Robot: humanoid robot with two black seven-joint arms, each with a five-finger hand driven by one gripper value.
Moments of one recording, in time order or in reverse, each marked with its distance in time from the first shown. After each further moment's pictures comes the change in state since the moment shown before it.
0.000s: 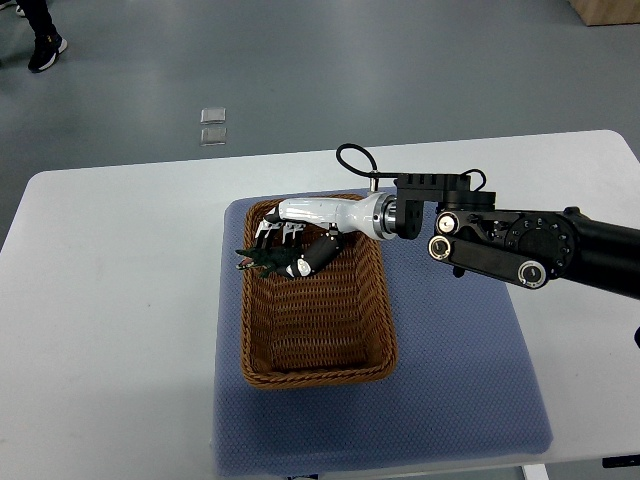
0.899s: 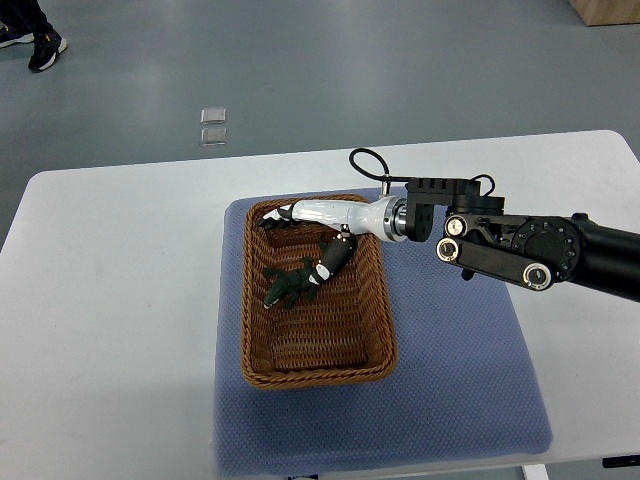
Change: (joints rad) left arm 0.000 0.000 -0.001 0.009 -0.001 0.000 0.000; right arm -0.011 -0.026 0.005 -0.021 0.005 -0.004 0.005
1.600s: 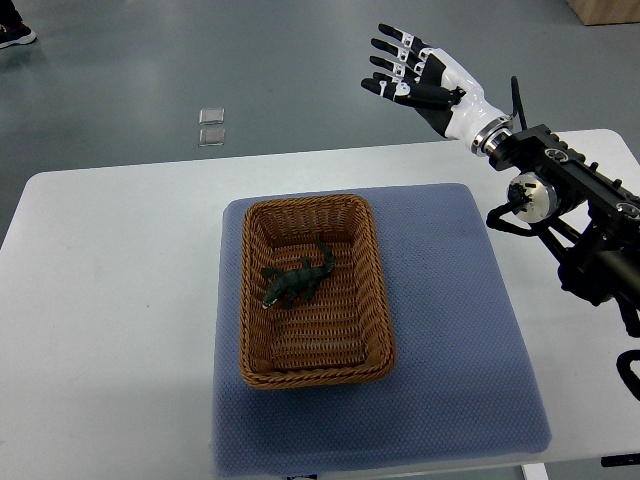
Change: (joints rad) left arm 0.000 0.000 0.000 0.002 0.000 0.000 0.000; right arm -0.281 0.044 0.805 -0.170 0.690 -0.004 0.039
